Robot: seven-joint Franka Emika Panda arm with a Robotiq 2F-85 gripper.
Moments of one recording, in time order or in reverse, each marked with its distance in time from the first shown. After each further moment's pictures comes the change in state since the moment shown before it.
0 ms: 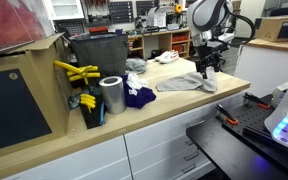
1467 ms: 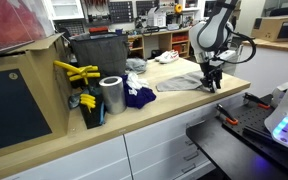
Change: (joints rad) arm -0.005 0.211 -0.061 -0.026 -0.134 0.194 0.112
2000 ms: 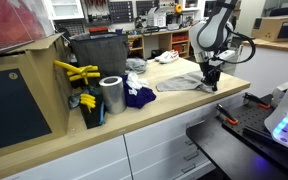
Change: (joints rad) arm 0.000 0.000 0.000 0.002 0.000 0.012 0.000
